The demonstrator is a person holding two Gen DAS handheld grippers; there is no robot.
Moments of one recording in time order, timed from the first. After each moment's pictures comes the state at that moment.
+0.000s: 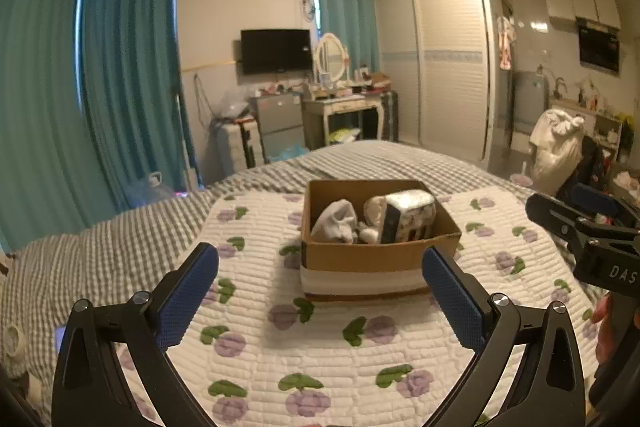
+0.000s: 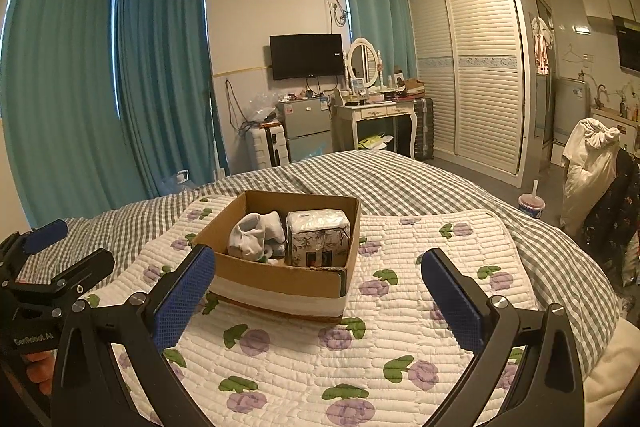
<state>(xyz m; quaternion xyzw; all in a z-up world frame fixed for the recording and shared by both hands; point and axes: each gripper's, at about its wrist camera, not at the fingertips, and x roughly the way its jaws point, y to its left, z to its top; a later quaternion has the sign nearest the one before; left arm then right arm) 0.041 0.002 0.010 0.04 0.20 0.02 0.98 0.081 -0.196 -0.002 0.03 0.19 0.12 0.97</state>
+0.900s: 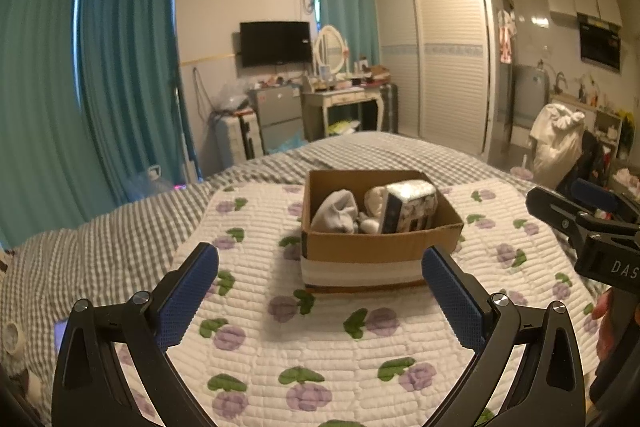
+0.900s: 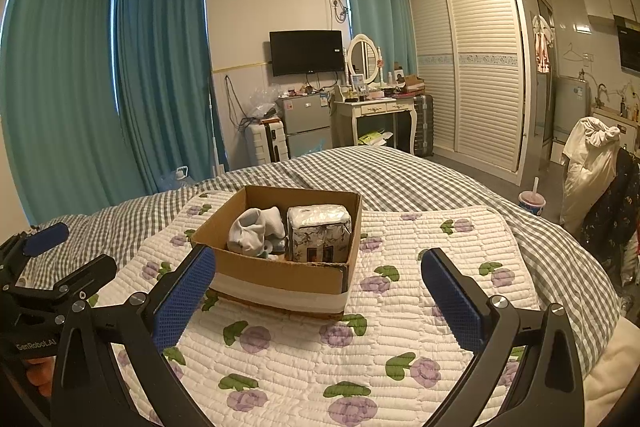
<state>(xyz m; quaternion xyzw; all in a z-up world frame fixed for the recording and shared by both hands) 0.043 0.006 0.005 0.03 0.21 0.01 0.98 0.081 -0.191 -0.006 0.03 0.19 0.12 0.97</state>
